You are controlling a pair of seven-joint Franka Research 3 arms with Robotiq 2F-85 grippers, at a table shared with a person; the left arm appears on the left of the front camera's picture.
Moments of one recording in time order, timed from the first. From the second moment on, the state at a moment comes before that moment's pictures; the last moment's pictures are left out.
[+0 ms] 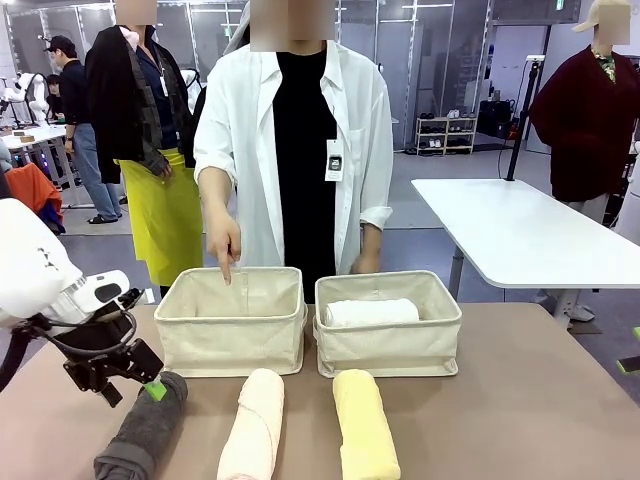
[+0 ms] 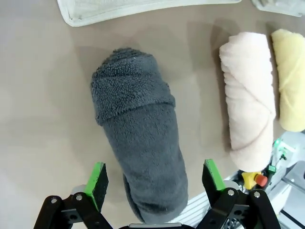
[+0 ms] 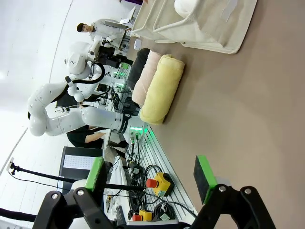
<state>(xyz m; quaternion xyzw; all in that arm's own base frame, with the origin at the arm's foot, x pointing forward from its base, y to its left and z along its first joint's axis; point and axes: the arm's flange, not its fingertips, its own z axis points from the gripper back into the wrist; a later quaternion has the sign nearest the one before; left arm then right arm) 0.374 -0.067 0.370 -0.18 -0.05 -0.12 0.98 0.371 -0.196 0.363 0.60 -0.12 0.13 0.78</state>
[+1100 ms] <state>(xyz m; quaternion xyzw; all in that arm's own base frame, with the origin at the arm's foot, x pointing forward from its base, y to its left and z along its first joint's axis) 0.383 -0.085 0.316 -0.15 -0.02 -0.11 0.98 0.371 -0.196 0.363 0.60 -0.12 0.13 0.78</state>
